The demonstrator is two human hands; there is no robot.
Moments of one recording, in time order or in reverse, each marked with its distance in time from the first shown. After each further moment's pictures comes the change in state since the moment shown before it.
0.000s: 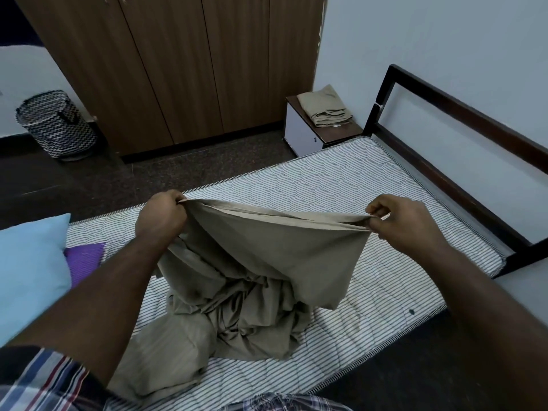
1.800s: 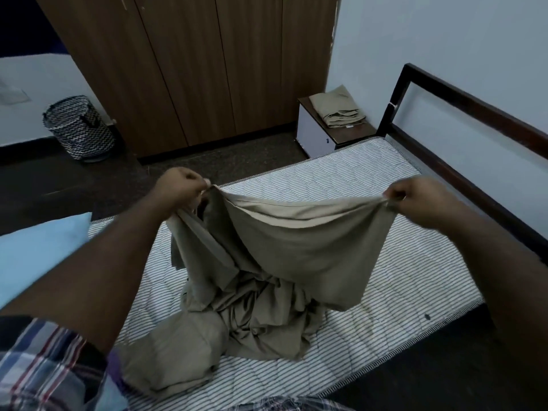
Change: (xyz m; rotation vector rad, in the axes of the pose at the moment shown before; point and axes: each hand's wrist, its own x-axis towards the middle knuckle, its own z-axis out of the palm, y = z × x) left_hand 0.030 0.032 -0.045 -0.312 -0.179 -0.139; right_hand 0.036 -0.014 -0.028 -0.108 -0.209 0.005
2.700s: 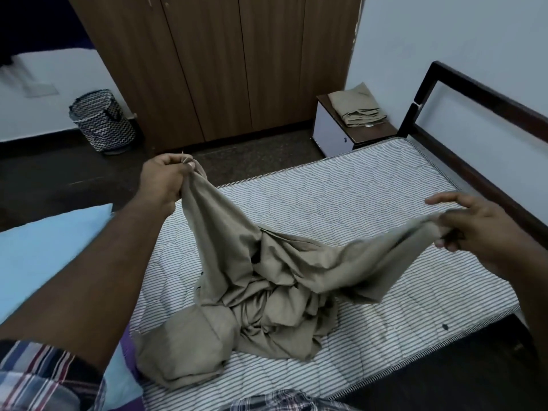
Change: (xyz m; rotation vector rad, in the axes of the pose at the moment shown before) left_hand -0.003 -0.018 -0.029 -0.684 0.239 -0.119; right_hand -0.036 0.027 0.001 0.670 -0.025 0.131
